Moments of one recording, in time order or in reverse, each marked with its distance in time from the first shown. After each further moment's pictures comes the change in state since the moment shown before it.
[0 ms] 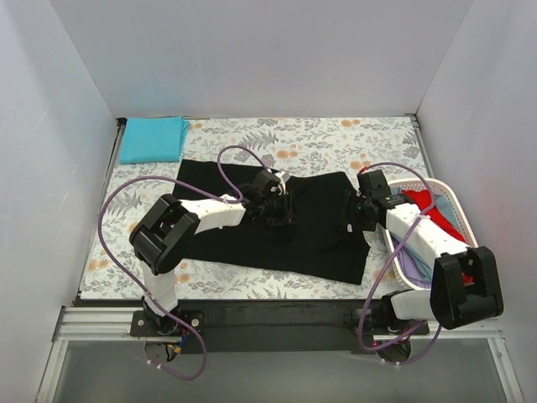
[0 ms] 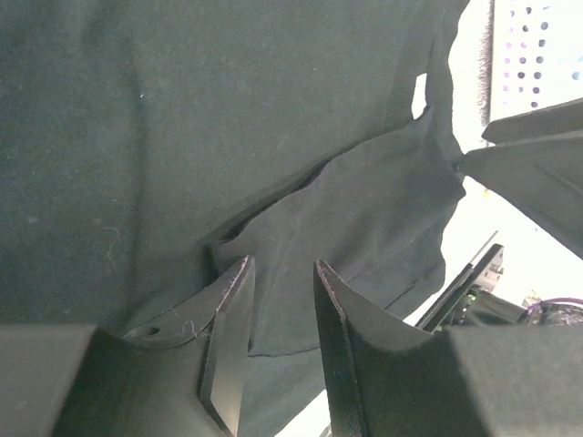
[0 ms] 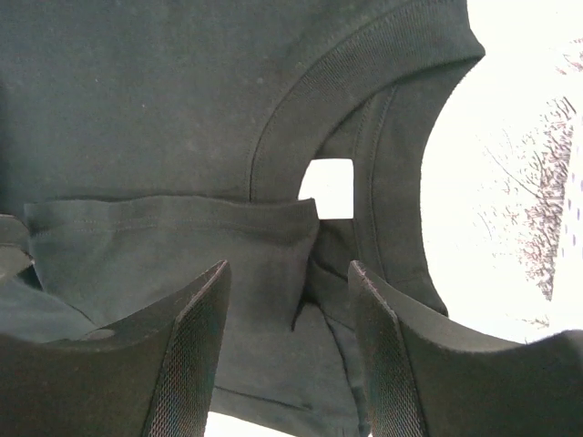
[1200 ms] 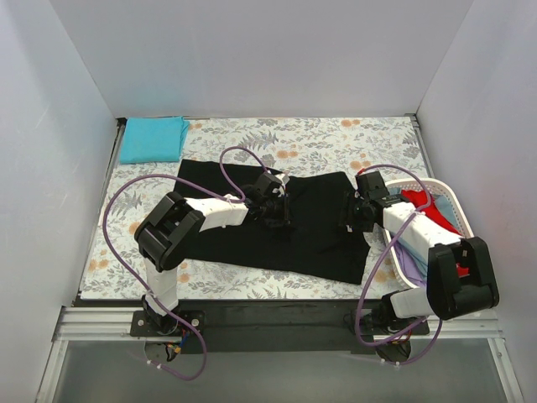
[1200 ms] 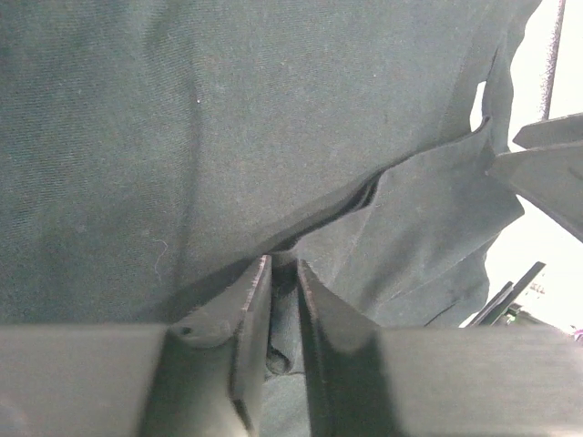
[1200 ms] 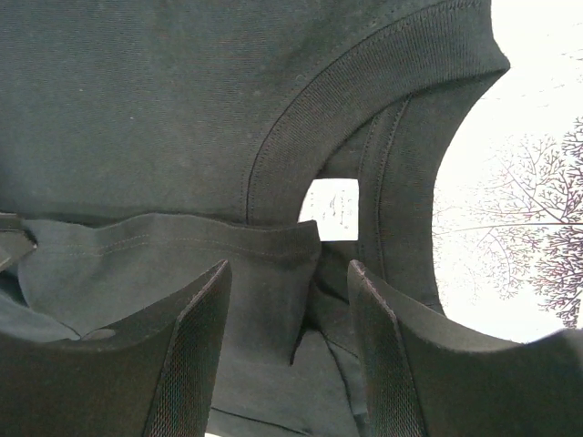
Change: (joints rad) left arm -0.005 0.043 0.015 -0.032 -0.060 0.028; right arm -0.009 0.060 -0.025 0.076 -0.024 -0.004
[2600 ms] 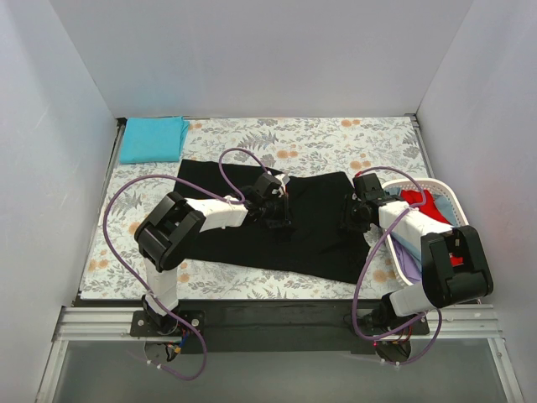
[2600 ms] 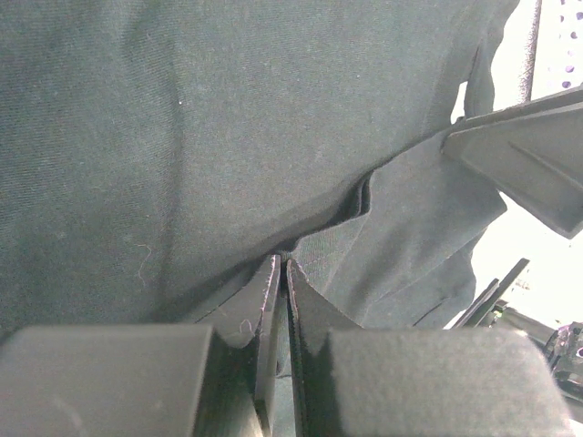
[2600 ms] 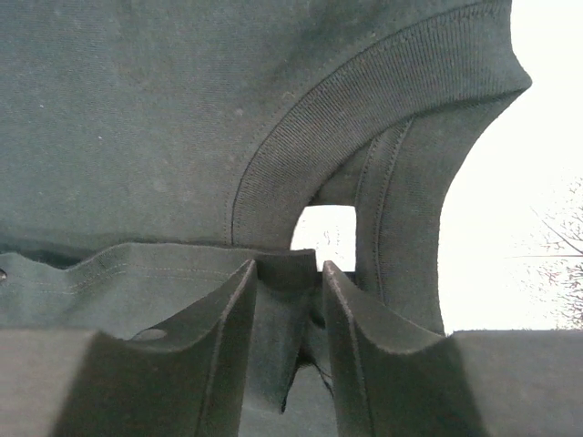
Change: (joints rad) left arm -0.001 0.000 -0.021 0.053 0.024 -0.021; right arm -0.001 0.078 -0.020 0.071 0.006 -0.003
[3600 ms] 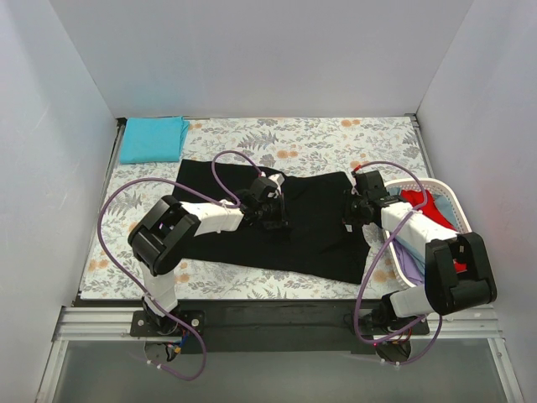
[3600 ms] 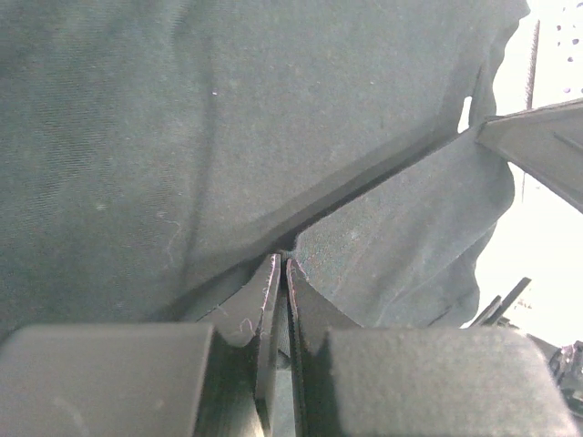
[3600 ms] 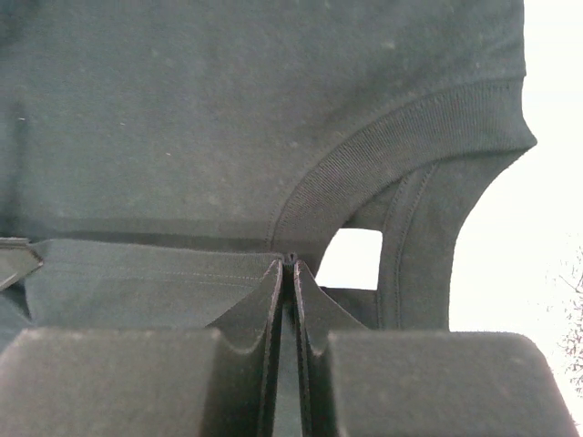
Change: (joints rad) left arm -0.001 -0.053 -0.073 0.056 -0.062 -0.027; right arm 0.000 -0.046 0.003 0.055 -0.032 -0.042
